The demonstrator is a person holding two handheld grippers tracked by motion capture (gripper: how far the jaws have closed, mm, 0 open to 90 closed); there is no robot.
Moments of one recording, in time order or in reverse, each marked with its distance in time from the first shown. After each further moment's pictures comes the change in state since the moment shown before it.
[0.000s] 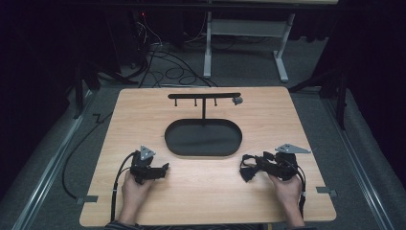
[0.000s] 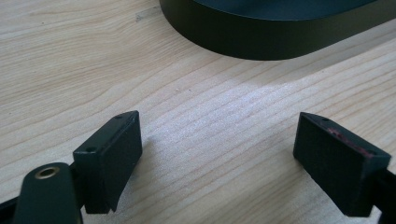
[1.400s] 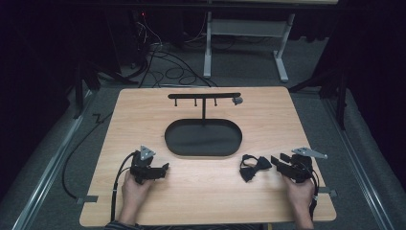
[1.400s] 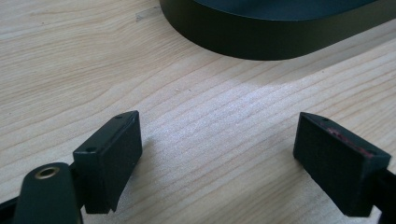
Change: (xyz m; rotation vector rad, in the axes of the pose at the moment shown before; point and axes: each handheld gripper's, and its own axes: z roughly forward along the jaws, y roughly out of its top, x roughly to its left) left arm 0.000 0.000 0.000 0.001 -0.001 0.000; right arm -0.037 -0.019 -0.019 -0.021 -0.124 0.087
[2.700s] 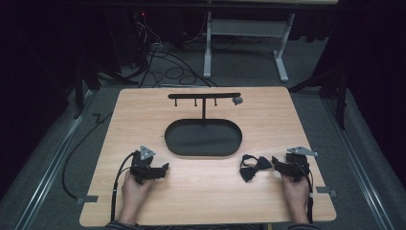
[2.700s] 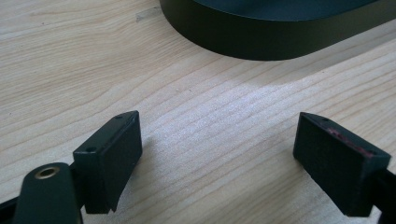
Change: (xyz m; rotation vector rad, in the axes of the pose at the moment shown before) left arm 0.000 0.000 0.000 -0.003 0.000 -0.003; right arm -0.013 -0.009 0.030 0.067 -0.193 -0.048
